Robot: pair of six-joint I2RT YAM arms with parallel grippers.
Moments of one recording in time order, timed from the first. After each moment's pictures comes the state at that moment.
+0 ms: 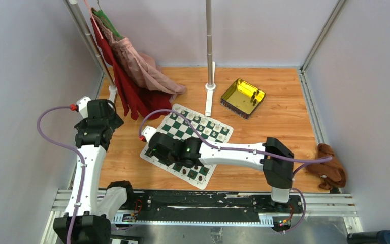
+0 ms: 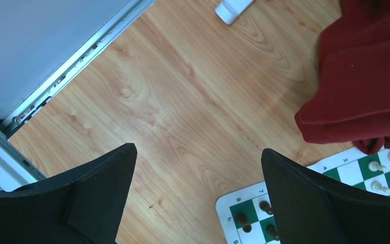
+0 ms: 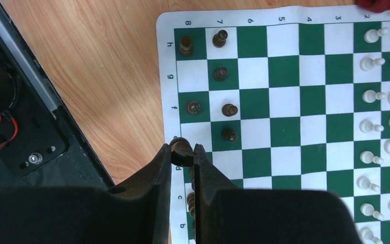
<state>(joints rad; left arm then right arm) 0.10 0.91 0.94 -0.79 -0.45 -0.53 1.32 1.83 1.50 -0.43 0.26 0.13</state>
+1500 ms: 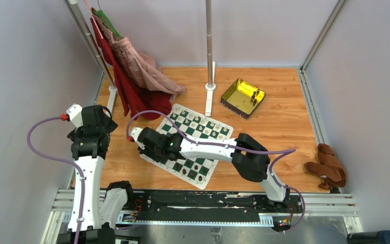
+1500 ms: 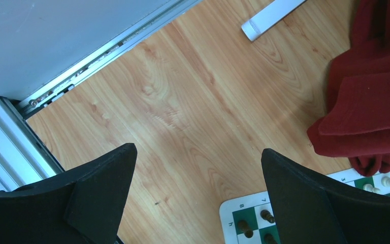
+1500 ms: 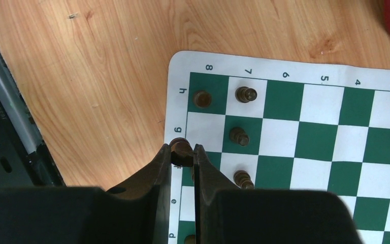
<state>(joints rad) 0.15 0.80 0.92 -0.85 -0.51 -0.61 1.27 2.11 1.71 -0.38 0.09 0.00</state>
